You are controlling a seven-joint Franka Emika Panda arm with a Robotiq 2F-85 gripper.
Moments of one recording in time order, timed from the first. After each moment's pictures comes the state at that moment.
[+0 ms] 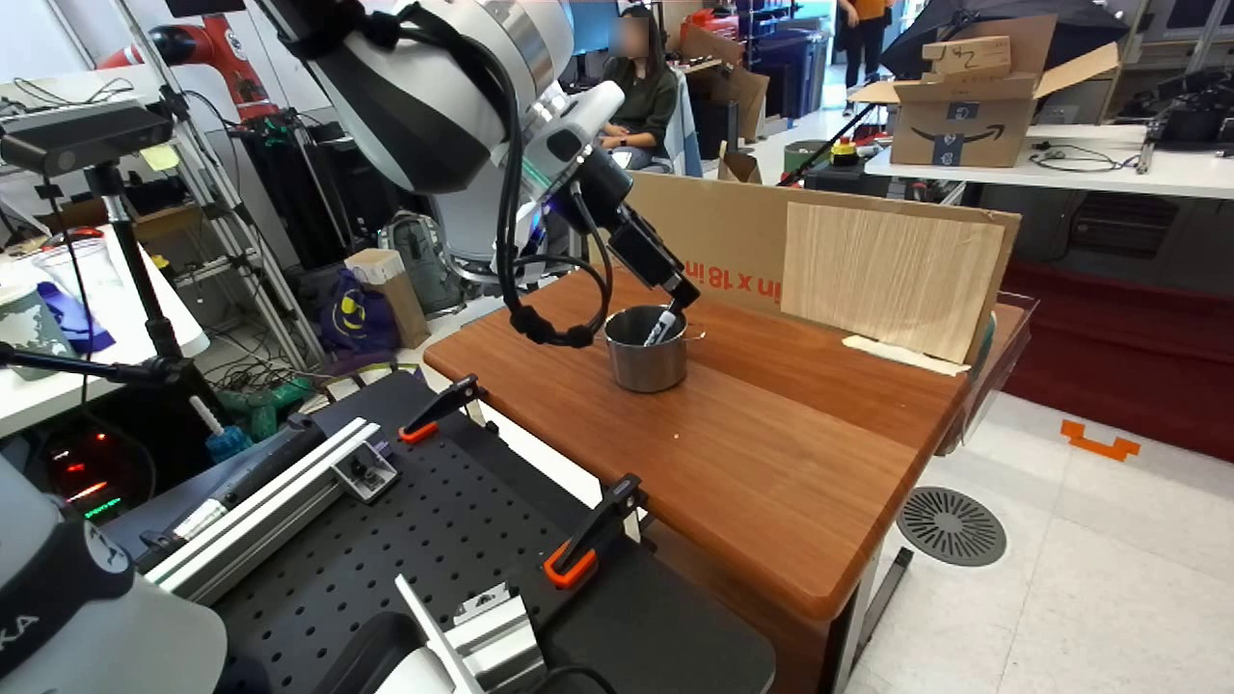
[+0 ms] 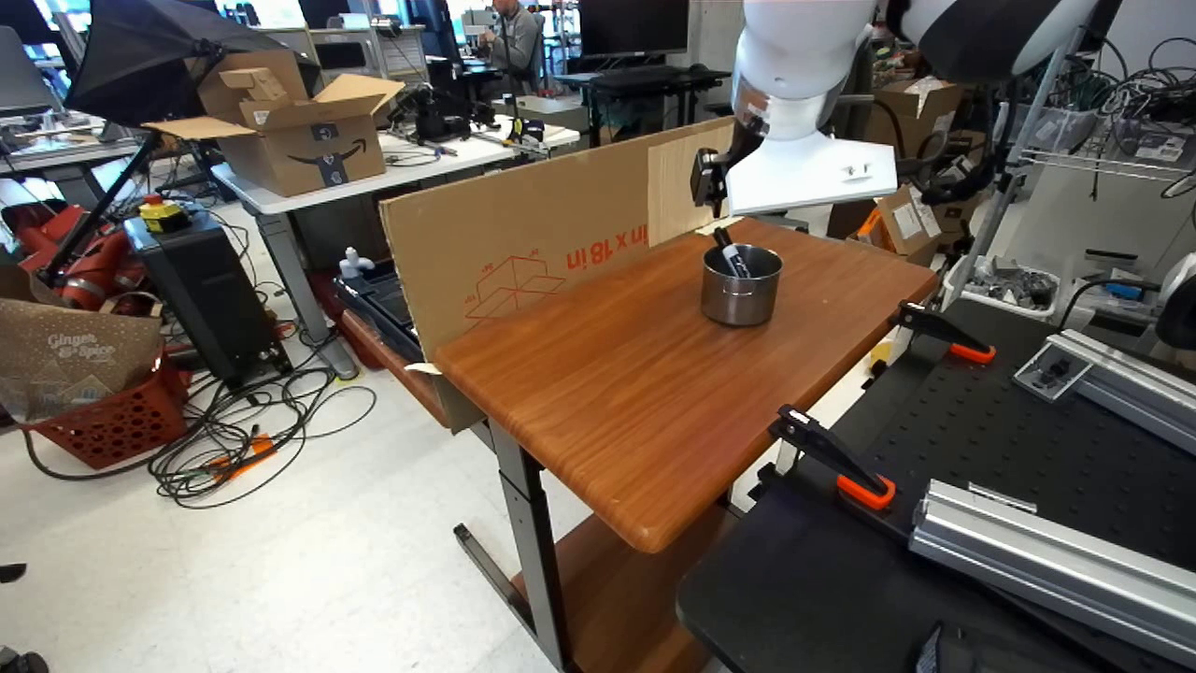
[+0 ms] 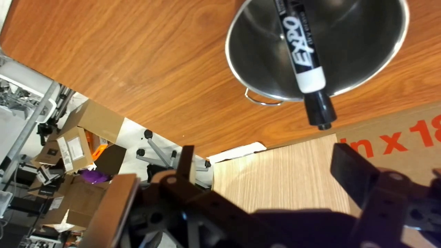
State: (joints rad) arm 0.26 0.22 -0.24 -2.42 -1.48 2.66 2.05
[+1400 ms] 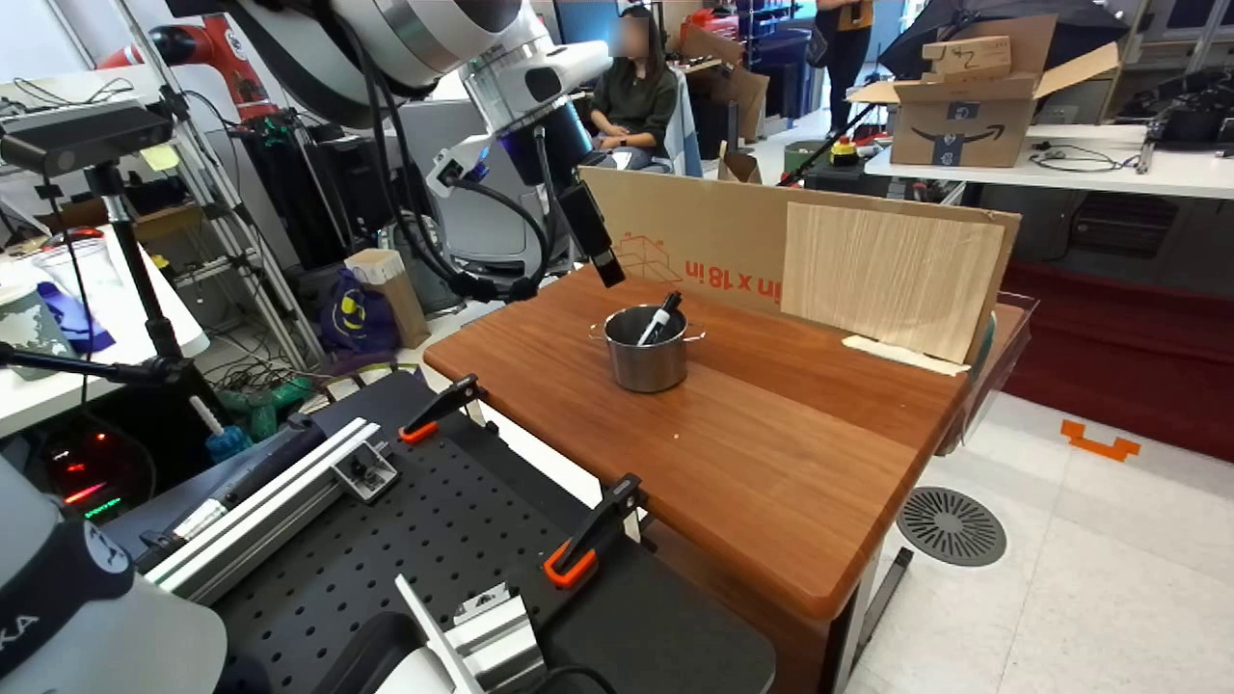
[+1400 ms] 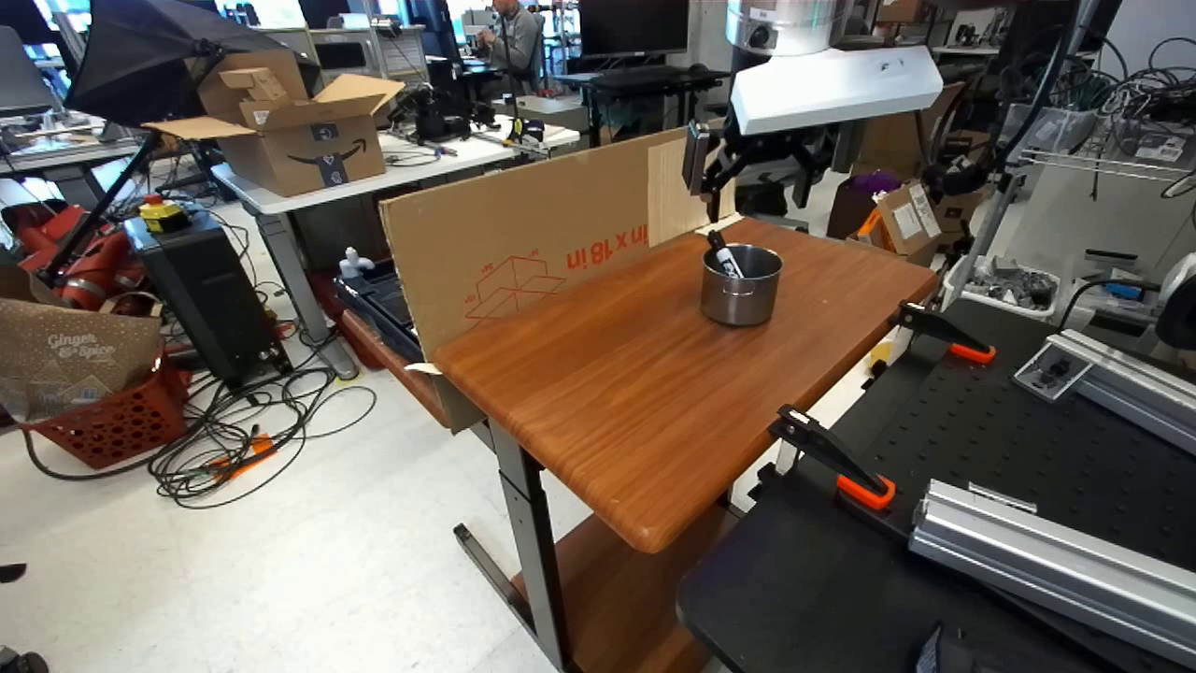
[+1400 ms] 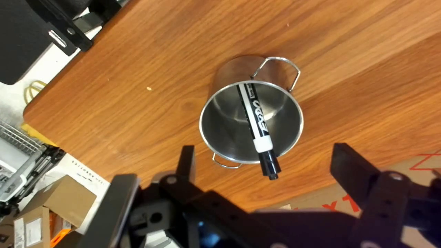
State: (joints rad) arm 0.10 0.06 0.00 -2.52 -0.66 2.66 1.26
